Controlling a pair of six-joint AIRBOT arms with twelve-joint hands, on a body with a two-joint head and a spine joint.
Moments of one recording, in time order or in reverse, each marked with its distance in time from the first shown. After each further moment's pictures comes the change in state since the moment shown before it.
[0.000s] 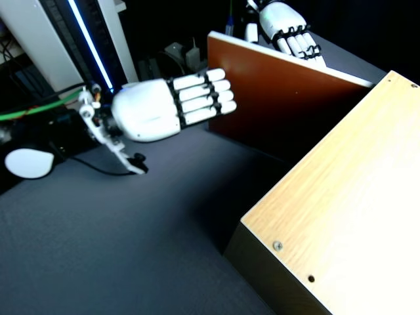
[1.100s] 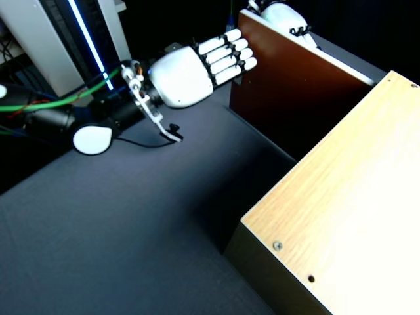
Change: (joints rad) left arm -0.005 -0.001 0.008 0.006 0.019 -0.001; right arm 0.083 -0.160 0.030 -0.062 -0.008 0.013
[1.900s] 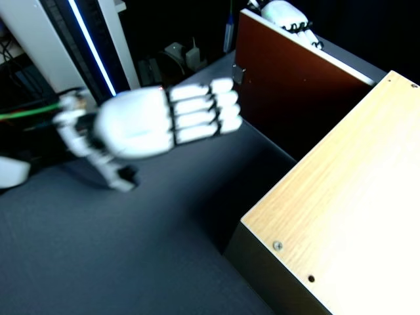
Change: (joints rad) left arm 0.014 0.026 -0.018 0.001 -0.077 -0.019; right arm -0.166 0.412 -0.073 0.296 0.003 -0.112
